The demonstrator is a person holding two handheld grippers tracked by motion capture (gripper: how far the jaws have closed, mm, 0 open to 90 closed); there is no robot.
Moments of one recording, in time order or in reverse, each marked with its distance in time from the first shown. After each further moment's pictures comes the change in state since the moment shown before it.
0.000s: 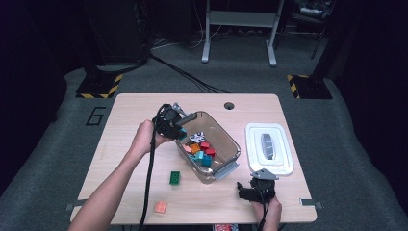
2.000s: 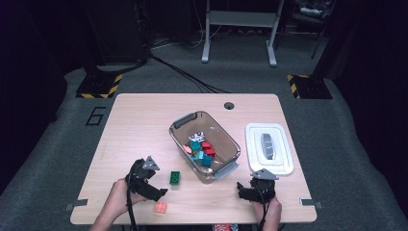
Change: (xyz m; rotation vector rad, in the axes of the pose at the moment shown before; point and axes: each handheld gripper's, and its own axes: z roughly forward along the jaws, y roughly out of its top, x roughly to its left) left arm -0.077 -0.163 0.003 0.003 -0.040 -0.141; right arm 0.000 0.000 0.000 -0.001 0.000 0.000
